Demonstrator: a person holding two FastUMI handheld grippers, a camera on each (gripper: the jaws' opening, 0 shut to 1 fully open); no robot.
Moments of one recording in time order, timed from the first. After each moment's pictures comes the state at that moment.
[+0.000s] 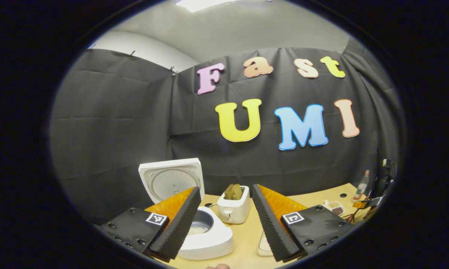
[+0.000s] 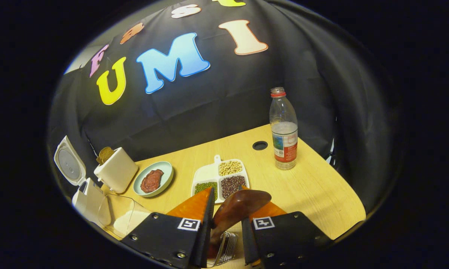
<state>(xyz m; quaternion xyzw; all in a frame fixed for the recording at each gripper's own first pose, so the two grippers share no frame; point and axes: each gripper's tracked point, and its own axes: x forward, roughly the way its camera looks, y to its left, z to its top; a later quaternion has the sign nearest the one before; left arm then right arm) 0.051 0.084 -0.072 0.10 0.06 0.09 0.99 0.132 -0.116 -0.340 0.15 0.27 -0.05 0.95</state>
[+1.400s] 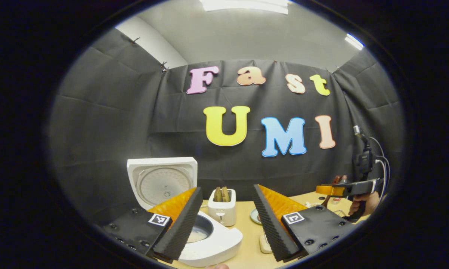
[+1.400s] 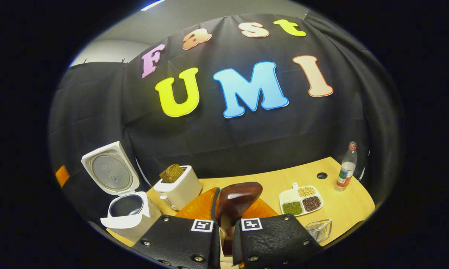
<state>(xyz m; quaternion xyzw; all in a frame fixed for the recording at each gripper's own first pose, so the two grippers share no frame) 0.040 0.173 -0.077 0.04 0.04 -0.03 1.00 0.139 0.144 -0.207 0.08 0.17 0.05 0.98</state>
